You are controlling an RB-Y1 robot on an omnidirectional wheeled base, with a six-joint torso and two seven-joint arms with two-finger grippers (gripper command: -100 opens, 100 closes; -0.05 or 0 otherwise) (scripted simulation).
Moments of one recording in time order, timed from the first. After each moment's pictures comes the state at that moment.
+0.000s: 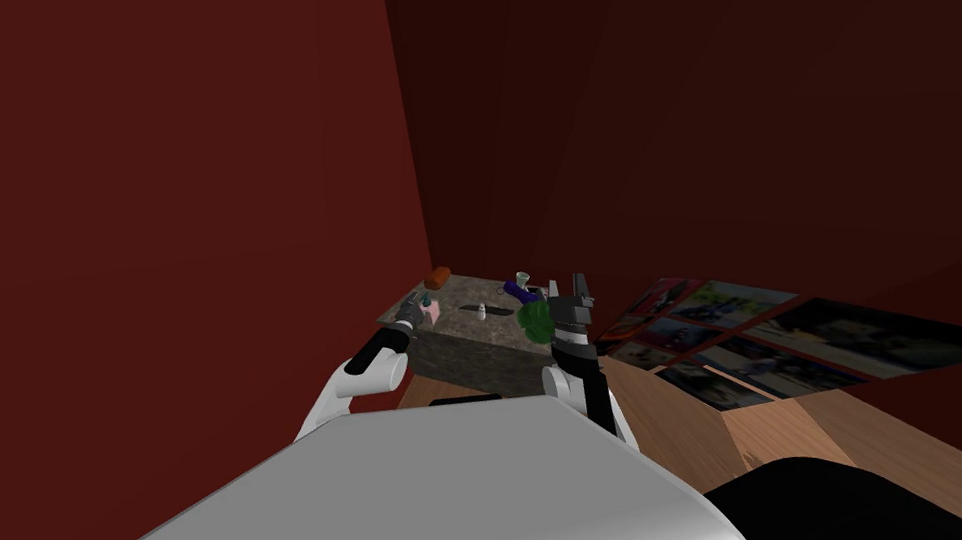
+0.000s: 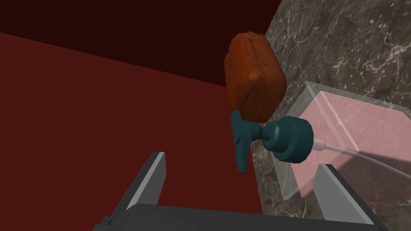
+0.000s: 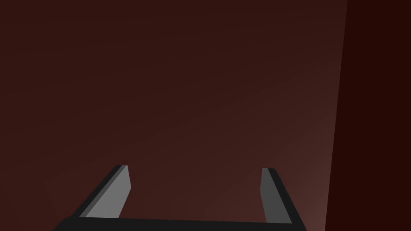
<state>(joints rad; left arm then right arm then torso) 0.31 -0.04 -0.10 -2.24 -0.08 0.56 0.27 0.51 0.01 -0.04 -2.35 -0.02 -0.49 -0.11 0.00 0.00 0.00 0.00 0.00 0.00</state>
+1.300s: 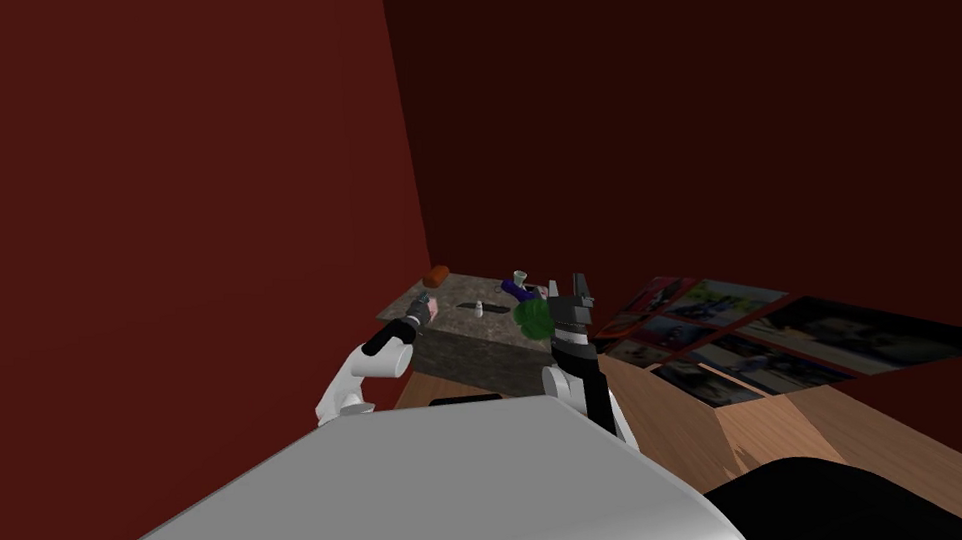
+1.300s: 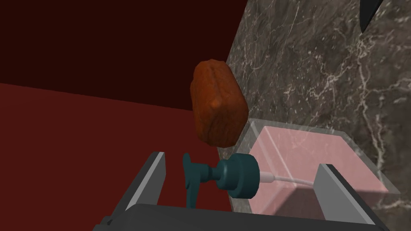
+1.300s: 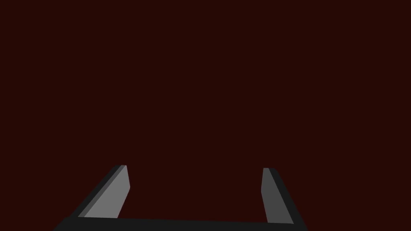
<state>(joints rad) 0.19 0.06 -0.12 -2.14 0.01 0.66 0.26 0.51 0.01 -0.04 -2.35 -0.02 -0.49 -0.11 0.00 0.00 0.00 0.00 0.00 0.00</state>
